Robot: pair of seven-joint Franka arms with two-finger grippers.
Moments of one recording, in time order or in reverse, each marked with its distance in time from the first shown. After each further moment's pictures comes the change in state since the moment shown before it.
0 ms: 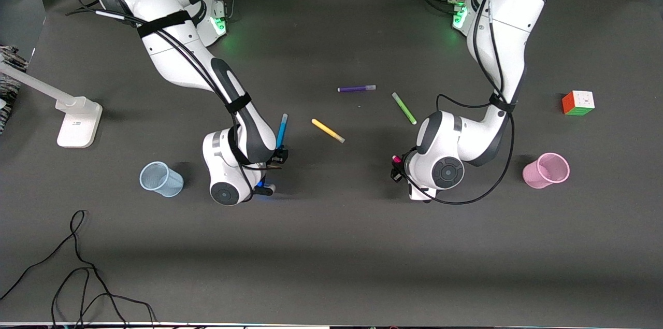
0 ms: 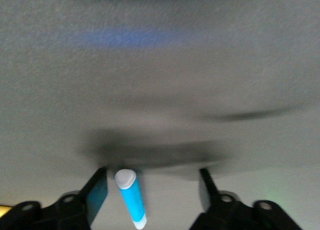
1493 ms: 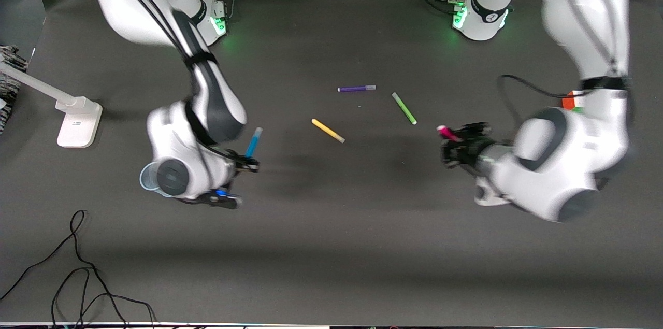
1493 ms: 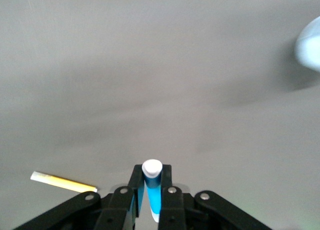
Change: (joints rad) left arm 0.341 -0.078 0.013 0.431 -0.244 -0.913 0.094; right arm -0.001 -0.306 -0.108 0.097 -0.216 -0.080 0.108
